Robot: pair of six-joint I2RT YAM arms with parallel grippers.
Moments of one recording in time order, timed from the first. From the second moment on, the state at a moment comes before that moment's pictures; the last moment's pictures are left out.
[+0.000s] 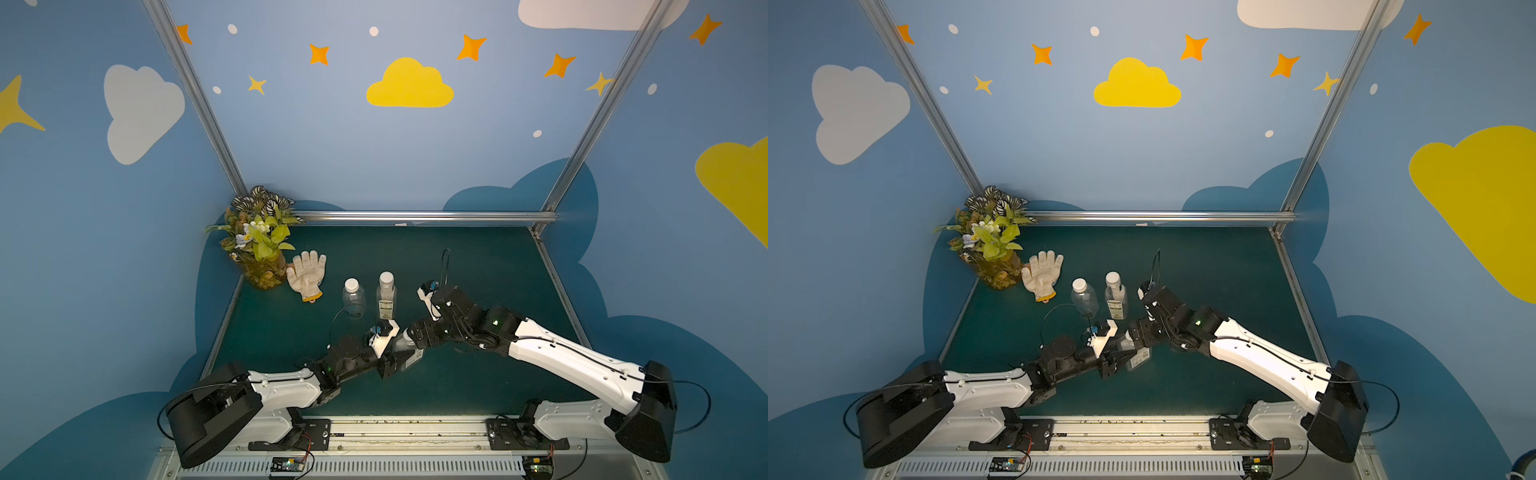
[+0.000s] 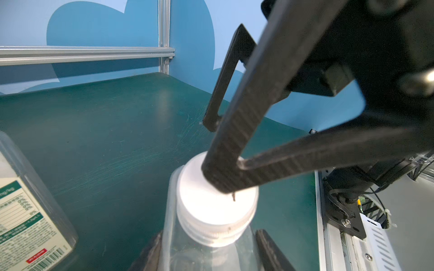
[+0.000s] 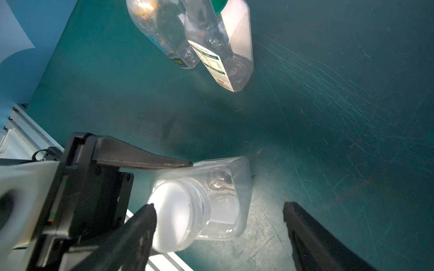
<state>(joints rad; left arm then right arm) -0.90 1.26 0.22 0.84 0.21 -0.18 0.97 1.26 1.06 -0.68 0.03 0.49</state>
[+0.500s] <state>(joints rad) -0.90 1.26 0.22 0.84 0.21 -0.18 0.96 1.25 1.04 -0.68 0.00 0.51</state>
